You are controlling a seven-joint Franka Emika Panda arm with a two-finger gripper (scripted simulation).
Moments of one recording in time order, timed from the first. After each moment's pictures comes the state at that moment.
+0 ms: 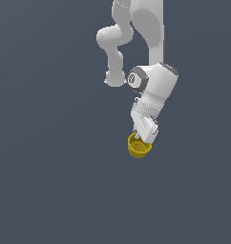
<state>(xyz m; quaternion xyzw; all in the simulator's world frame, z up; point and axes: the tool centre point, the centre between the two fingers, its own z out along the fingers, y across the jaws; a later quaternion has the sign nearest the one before) 0.002 0.091 0.143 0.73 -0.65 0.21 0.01</state>
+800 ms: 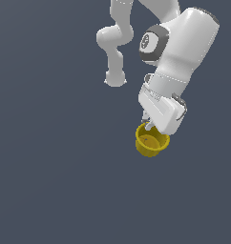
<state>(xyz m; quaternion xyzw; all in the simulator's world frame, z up) 0.055 0.101 0.282 0.73 -0.65 0.21 0.01</state>
